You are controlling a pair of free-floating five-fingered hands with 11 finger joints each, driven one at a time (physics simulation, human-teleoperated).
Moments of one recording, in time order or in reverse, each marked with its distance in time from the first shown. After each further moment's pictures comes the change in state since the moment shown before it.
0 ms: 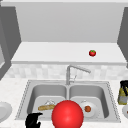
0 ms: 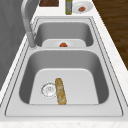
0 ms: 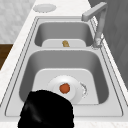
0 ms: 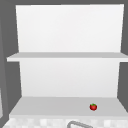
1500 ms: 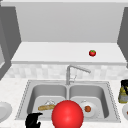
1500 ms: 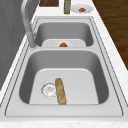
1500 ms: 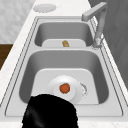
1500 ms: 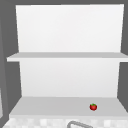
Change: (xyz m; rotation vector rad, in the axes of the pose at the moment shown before) left hand 0.000 0.000 0.000 0.000 0.000 0.000; right hand -0.010 0.000 -0.006 -0.056 -0.031 0.020
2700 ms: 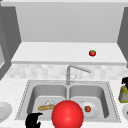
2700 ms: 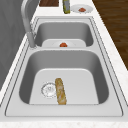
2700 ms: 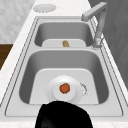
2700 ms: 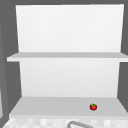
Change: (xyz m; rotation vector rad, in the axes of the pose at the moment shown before) left hand 0.000 0.000 0.000 0.000 0.000 0.000; right hand -0.021 -0.016 -0.023 0.026 -0.037 0.038
